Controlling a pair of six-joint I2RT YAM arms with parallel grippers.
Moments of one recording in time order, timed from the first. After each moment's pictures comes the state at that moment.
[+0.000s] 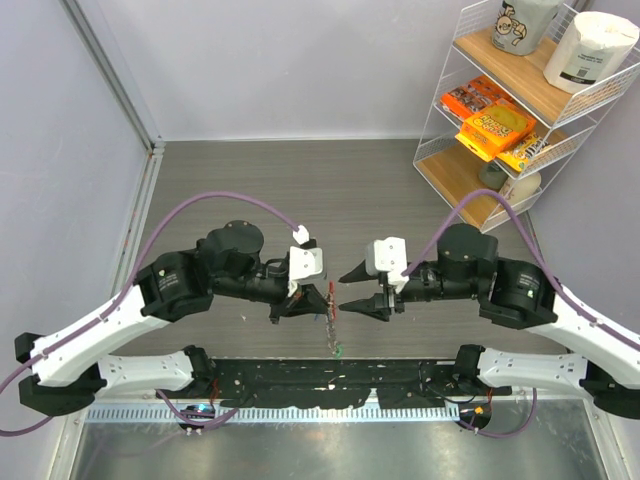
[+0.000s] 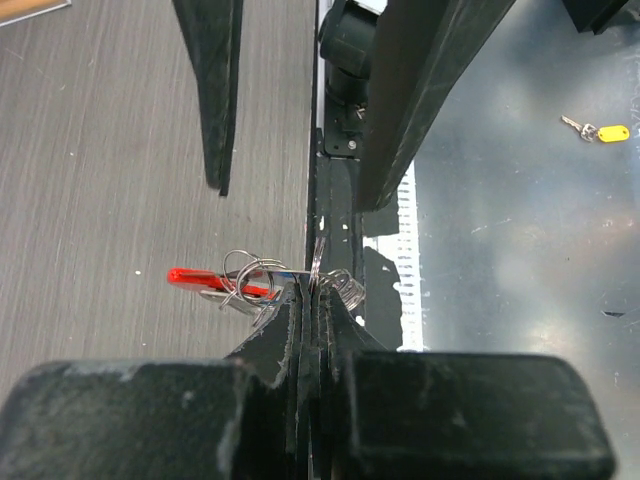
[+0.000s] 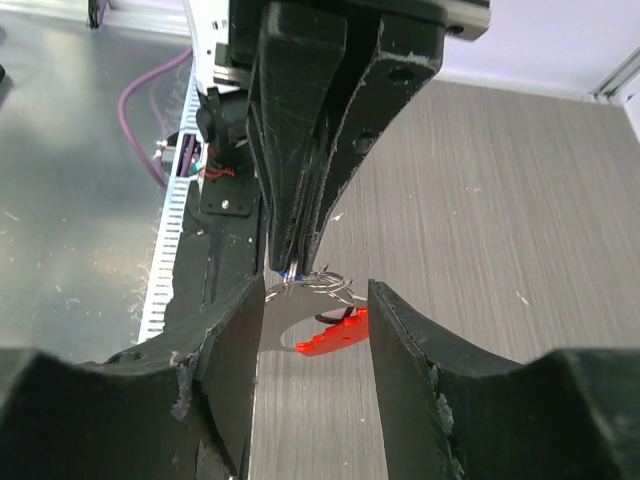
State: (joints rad) left arm -1.11 1.01 1.31 -0.75 0.43 0.11; right arm 1.13 0.88 1.25 -0.57 -0.37 -0.27
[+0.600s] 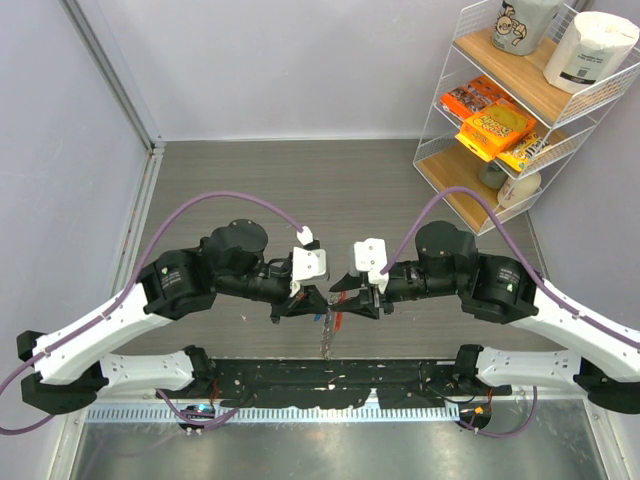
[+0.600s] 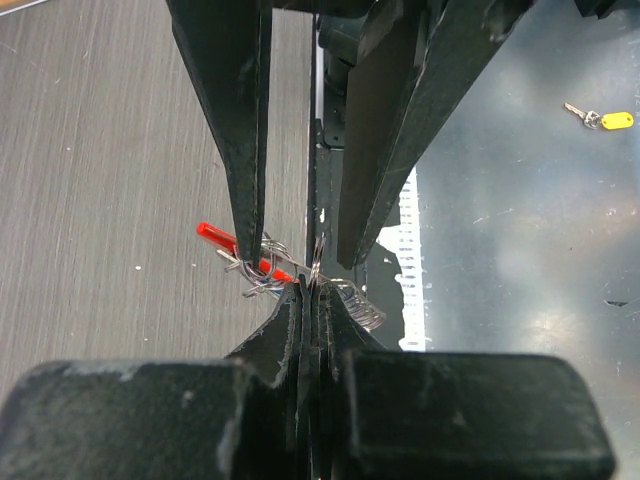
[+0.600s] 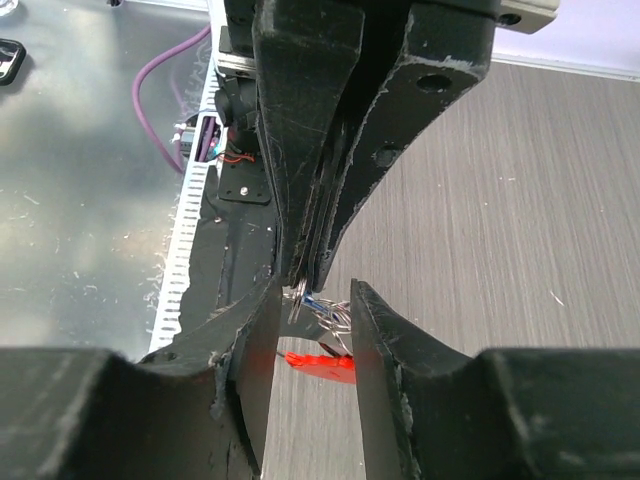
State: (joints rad) left arm -1.11 1.03 1.33 -0.78 0.44 0.13; right arm 1.13 0.96 1.25 -0.58 -0.41 -0.26
